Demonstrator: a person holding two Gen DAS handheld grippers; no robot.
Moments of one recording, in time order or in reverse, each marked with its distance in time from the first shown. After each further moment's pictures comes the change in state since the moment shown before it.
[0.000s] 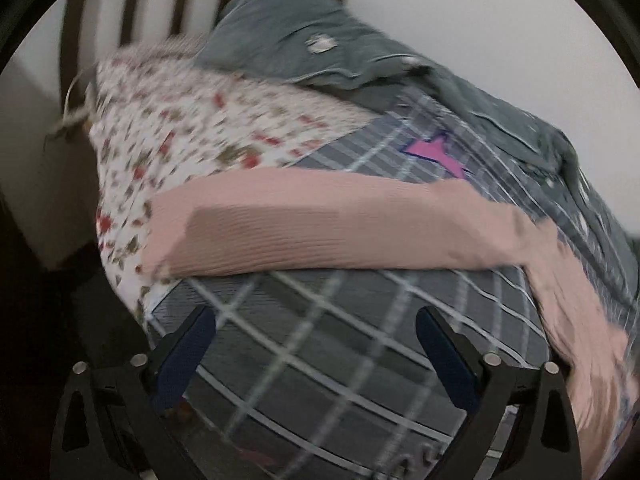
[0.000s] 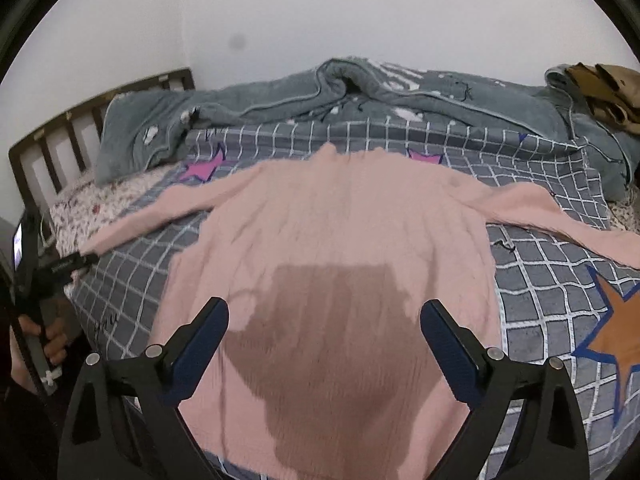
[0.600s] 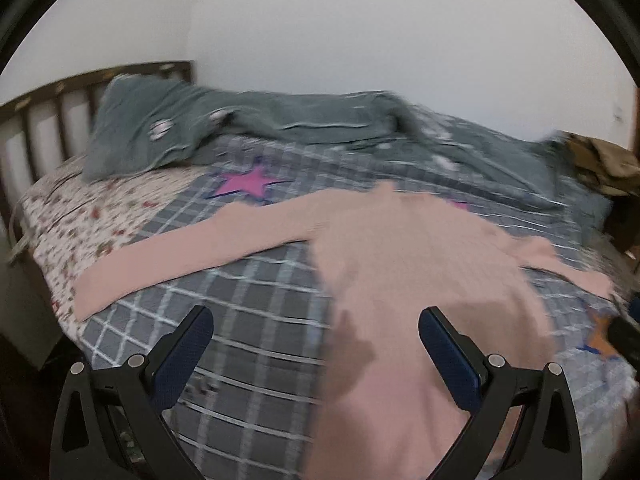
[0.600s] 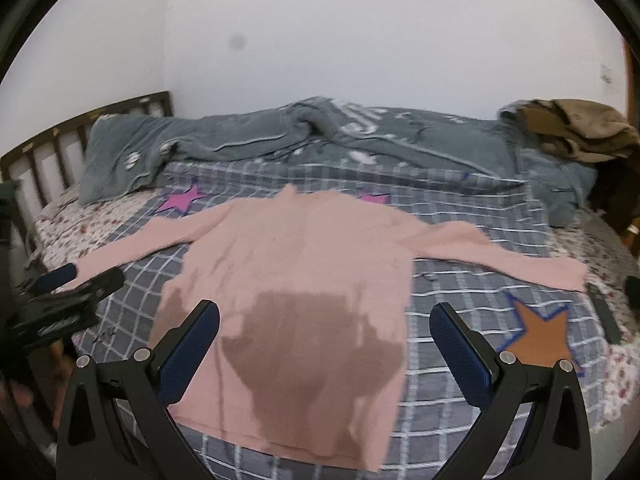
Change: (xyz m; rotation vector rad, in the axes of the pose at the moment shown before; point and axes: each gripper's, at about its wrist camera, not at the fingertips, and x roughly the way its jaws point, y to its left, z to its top) left arm -0.121 -0.186 -0.074 0.415 -0.133 -0.133; right arm -0.080 -0.011 0.023 -0.030 -0.062 -0.102
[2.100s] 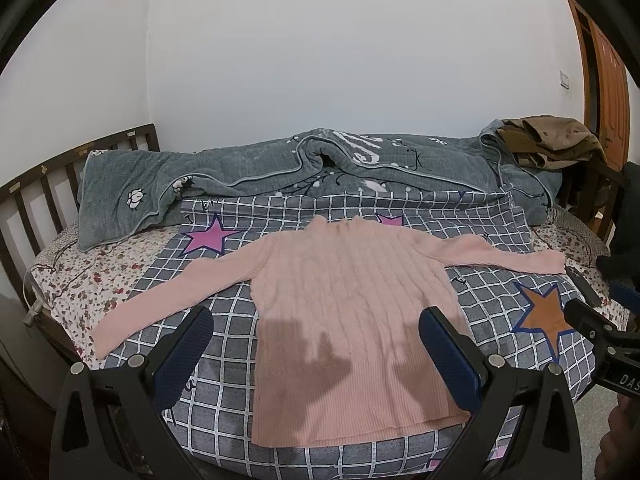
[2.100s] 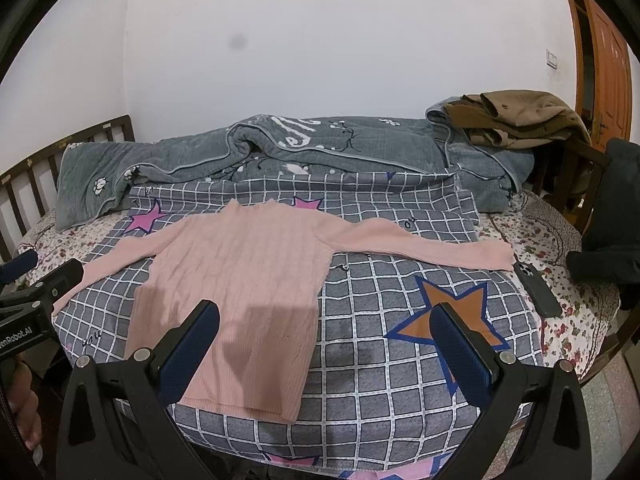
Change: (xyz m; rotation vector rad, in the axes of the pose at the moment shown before) left arm -0.130 -0.107 0.019 0.182 -0.093 -0.074; right arm -0.097 -0.076 -0.004 0.100 -0.028 -0.153
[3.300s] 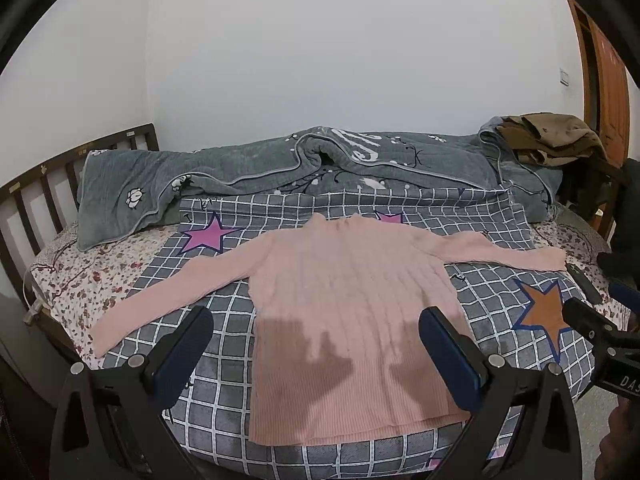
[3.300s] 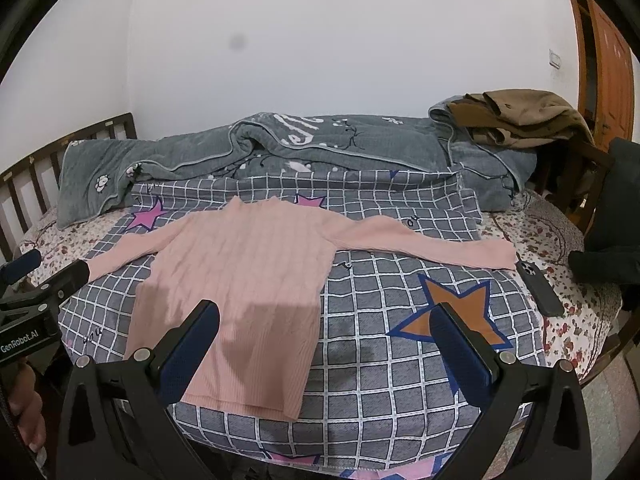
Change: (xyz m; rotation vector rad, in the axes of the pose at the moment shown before) left arm 0.001 -0.002 -0.005 0.005 0.003 0.007; right arm 0.001 0.005 -0.003 -0.003 0.005 0.005
